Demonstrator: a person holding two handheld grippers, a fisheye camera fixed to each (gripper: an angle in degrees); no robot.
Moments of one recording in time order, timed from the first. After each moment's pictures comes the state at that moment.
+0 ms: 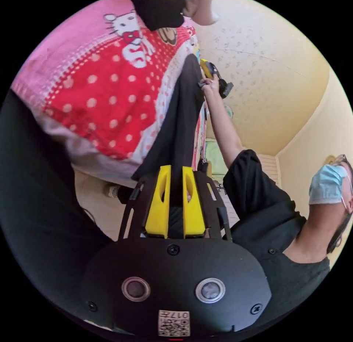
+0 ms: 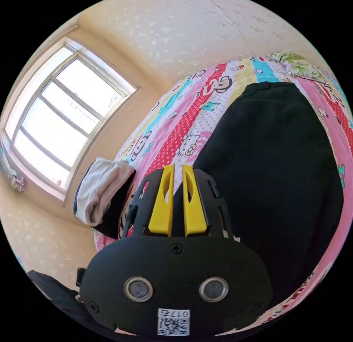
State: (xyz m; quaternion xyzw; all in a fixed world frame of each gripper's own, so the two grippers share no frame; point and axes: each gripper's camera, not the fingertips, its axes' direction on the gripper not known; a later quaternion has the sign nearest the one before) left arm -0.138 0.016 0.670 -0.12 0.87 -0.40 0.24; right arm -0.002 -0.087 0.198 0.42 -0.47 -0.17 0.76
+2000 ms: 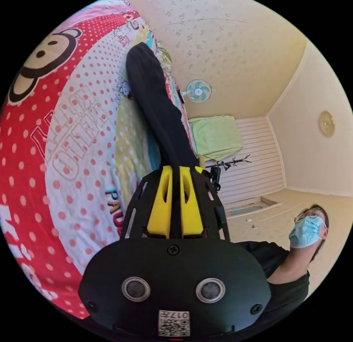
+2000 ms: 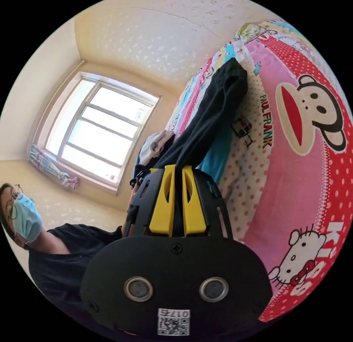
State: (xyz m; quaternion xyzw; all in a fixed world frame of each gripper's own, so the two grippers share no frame) left arm -0.206 -0.084 0.582 0.03 0.92 -0.28 0.27; right arm 0.250 0.264 0.339 0.37 -0.65 -0.14 0.65
